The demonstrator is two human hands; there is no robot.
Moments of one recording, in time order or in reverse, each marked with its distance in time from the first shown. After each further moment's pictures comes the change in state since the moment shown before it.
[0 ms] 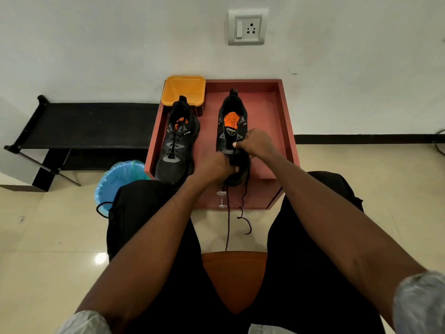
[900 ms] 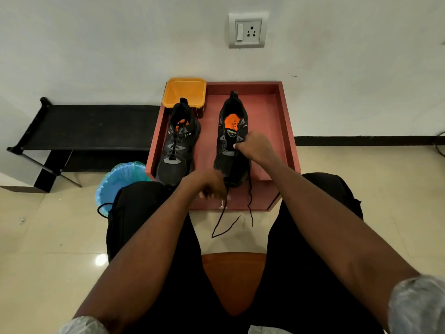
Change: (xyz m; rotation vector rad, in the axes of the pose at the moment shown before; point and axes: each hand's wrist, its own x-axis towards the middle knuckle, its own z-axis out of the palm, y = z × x) left_hand -0.005 -0.013 0.000 0.166 -0.487 -0.132; right_hand -0.005 -0.002 0.009 0.009 0.058 0.028
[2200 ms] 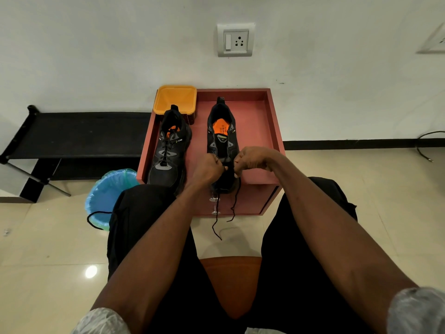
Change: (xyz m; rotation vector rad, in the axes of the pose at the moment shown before) left_hand 0.029 0.012 0.000 -0.639 0.697 0.120; right_hand -0.036 -0.005 -0.053 0.027 -0.637 -0.021
